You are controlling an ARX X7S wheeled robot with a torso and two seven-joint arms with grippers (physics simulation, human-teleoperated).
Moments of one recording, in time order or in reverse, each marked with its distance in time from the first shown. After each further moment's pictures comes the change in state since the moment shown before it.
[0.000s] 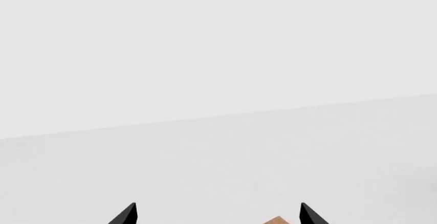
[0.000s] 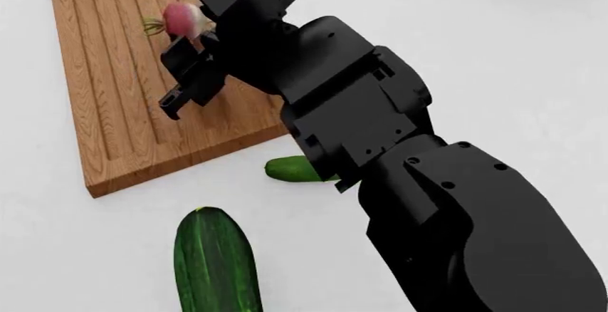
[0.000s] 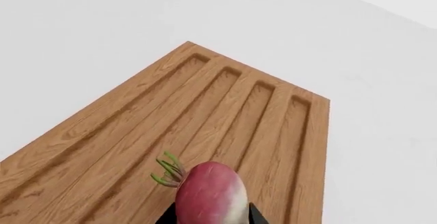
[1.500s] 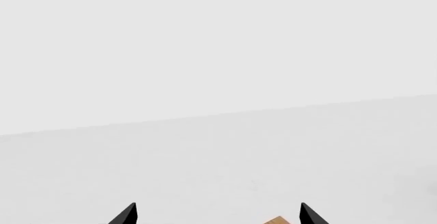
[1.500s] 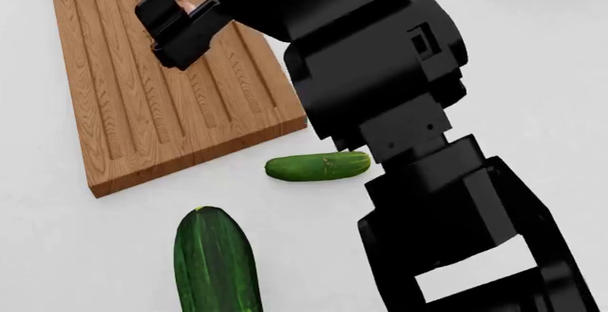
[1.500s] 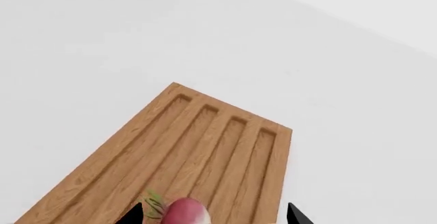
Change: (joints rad) left arm -0.010 0.014 -0.002 -0.025 0.030 0.003 0.023; right arm -0.076 0.029 0.845 -0.424 -0.738 0.565 -0.137
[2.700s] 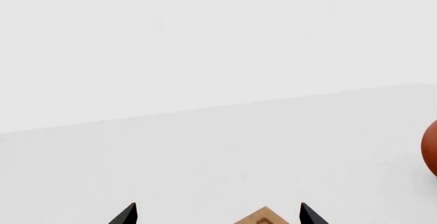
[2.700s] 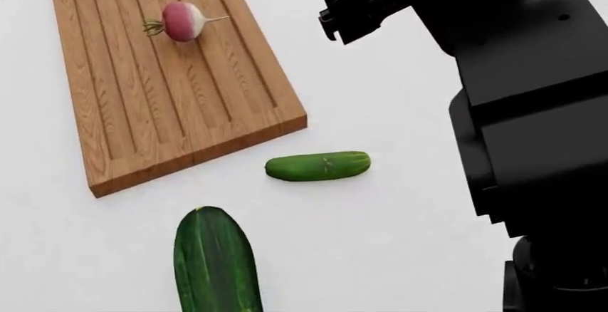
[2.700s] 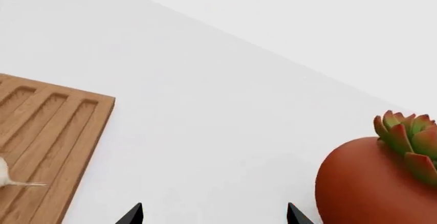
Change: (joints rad) left arm 0.010 0.023 0.041 -0.024 0.027 0.020 0.034; right arm -0.204 0.275 0.251 -0.621 -0.147 0.361 0.235
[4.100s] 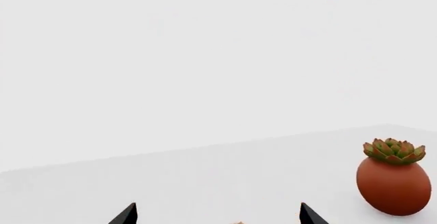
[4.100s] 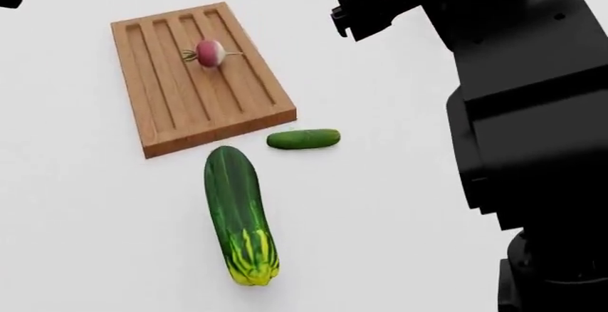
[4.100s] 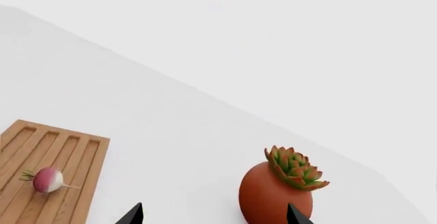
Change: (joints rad) left arm 0.031 0.017 -0.016 -0.016 0.011 -0.043 0.010; right arm 0.001 -0.009 -0.005 0.038 -0.051 -0.011 0.021
